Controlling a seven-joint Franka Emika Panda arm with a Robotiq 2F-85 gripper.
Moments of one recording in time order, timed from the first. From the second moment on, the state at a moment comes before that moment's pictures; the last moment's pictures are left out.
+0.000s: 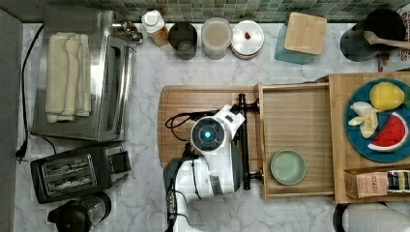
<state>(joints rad) 0.09 0.08 -0.06 -2.45 -0.19 0.90 -0.72</state>
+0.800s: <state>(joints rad) -0.05 0.10 -0.10 -2.43 -0.10 0.87 -1.05</state>
